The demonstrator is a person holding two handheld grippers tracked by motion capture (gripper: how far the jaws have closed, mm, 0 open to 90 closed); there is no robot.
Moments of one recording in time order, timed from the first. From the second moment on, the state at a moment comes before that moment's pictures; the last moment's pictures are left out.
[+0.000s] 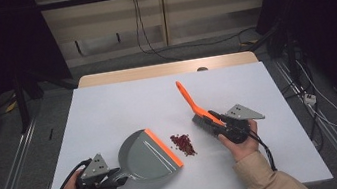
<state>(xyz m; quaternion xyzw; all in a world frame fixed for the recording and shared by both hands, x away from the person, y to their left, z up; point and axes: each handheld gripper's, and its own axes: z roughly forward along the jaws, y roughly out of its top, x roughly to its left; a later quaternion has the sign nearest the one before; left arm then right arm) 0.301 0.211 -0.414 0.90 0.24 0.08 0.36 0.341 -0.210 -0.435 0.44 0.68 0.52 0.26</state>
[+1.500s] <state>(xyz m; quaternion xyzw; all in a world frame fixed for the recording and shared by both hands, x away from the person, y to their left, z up) 0.309 0.198 -0.422 0.90 0.22 0.04 0.36 0.357 -0.181 -0.423 0.46 0.76 0.40 0.21</state>
